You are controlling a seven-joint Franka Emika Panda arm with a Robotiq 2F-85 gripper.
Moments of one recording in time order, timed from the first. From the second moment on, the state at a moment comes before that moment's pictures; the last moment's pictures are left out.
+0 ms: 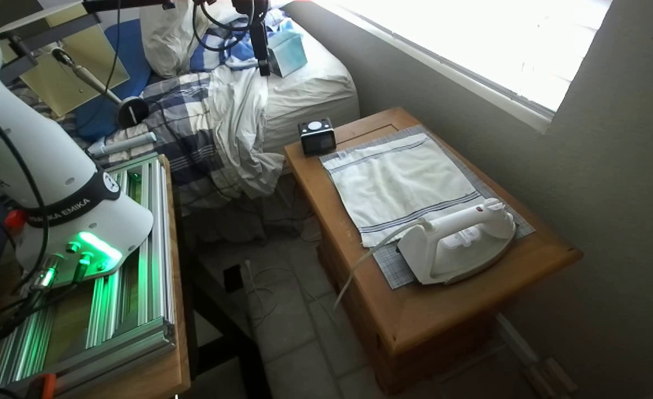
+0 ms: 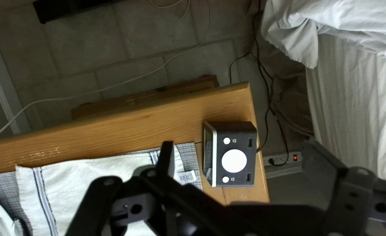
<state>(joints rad) 0.15 -0.03 0.30 -2.47 0.07 2.38 0.65</state>
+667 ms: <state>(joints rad) 0.22 0.30 0.25 -2.31 0.08 2.51 0.66</state>
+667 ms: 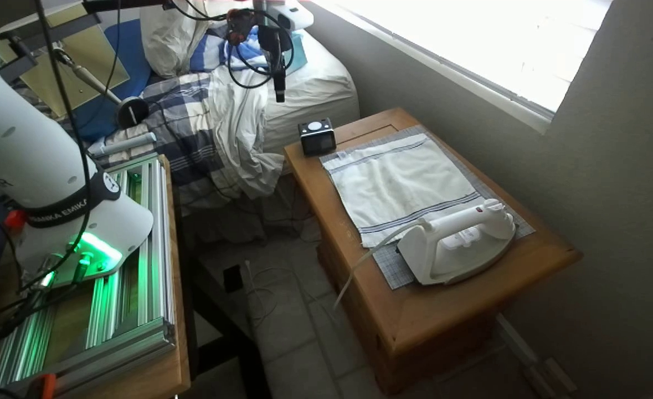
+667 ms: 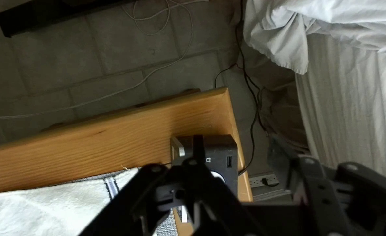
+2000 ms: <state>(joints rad) 0.26 0.63 0.15 -2.05 0.16 2.54 0.65</state>
